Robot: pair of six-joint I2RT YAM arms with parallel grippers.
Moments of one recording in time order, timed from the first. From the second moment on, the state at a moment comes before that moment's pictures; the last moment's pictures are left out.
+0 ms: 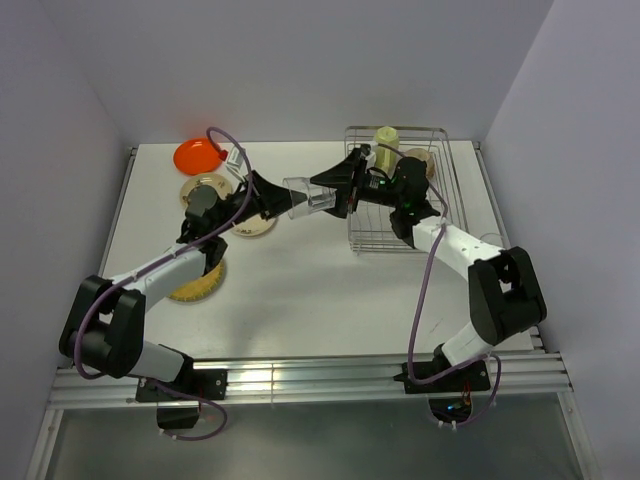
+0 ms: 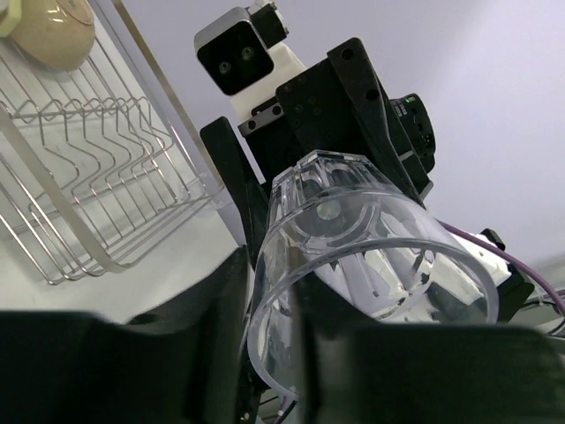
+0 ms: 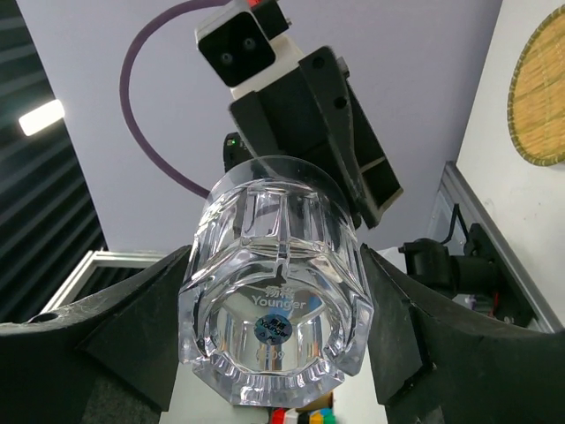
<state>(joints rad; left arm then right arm) -0.40 1.43 0.79 0.83 0.67 -1.17 0.36 1.55 0.99 0.69 -0.94 1.69</state>
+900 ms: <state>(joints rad) -0.32 0.99 0.80 0.14 0.36 -0.69 0.12 1.65 1.54 -0.26 -0.69 0.33</state>
